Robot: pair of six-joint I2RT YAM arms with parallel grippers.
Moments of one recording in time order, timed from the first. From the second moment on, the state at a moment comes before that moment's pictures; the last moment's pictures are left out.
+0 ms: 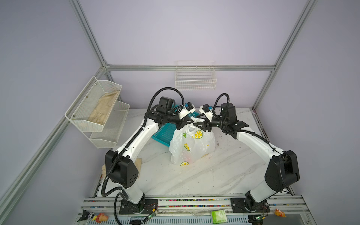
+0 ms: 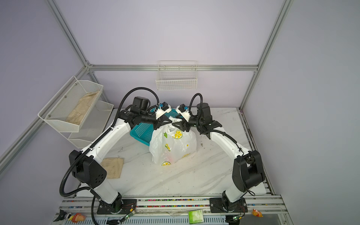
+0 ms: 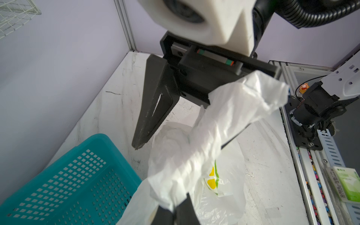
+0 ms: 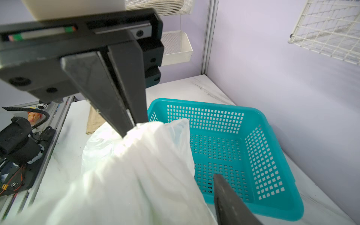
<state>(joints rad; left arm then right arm) -0.42 1.69 1.69 -0.67 0.73 0.55 0.42 1.60 1.32 -0.10 -0.80 -0.31</state>
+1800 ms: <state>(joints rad) -0.43 1.65 1.55 -0.66 0.48 0.74 0.44 1.61 1.31 -0.15 -0.72 -0.33</state>
